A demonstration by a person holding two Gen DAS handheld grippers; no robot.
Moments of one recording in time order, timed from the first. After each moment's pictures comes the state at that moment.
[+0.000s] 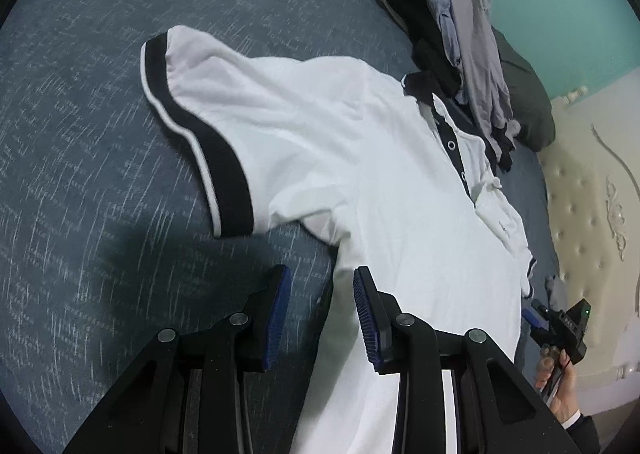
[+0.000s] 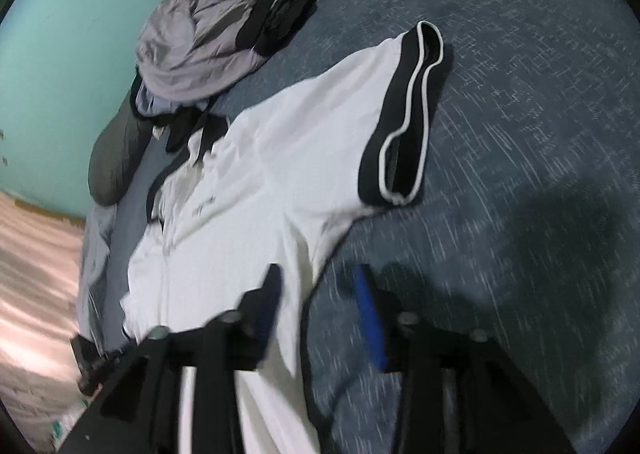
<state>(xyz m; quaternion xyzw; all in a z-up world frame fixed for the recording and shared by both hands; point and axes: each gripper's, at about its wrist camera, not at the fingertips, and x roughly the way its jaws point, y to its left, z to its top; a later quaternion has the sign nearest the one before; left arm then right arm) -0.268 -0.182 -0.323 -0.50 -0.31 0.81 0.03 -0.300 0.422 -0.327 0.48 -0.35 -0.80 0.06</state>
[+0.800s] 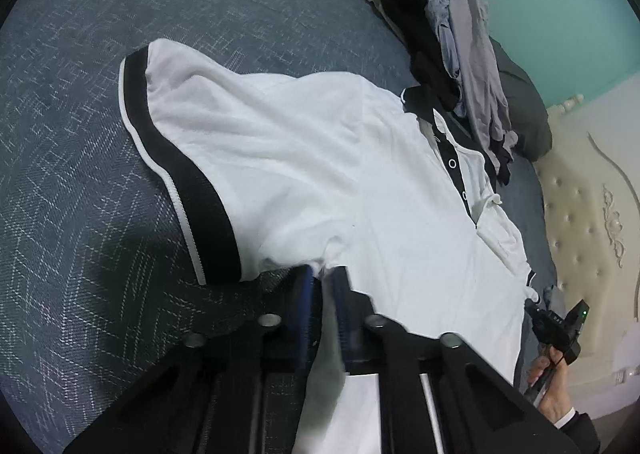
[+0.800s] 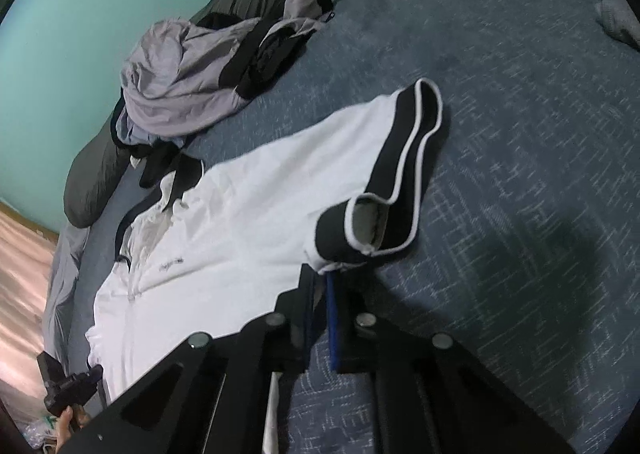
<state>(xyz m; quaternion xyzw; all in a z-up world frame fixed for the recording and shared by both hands) -0.289 -0.188 -0.329 -0.48 -0.31 0.82 0.04 -0.327 0.424 -0.332 0.43 -0.30 -0.85 0.01</state>
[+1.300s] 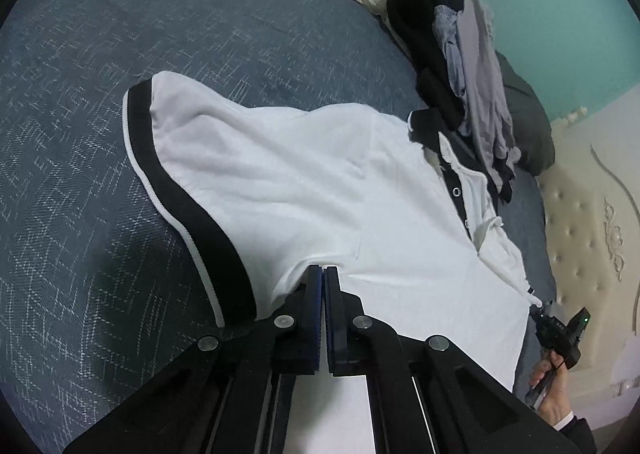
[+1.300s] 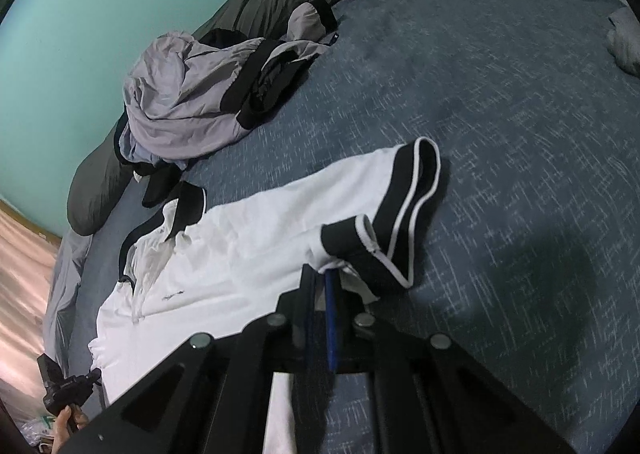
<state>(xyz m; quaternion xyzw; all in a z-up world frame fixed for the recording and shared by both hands) -0.305 -0.207 -0.323 -0.48 -0.31 0.82 0.03 -0.348 0.442 -0.319 0.42 -0.29 -0.86 0.01</state>
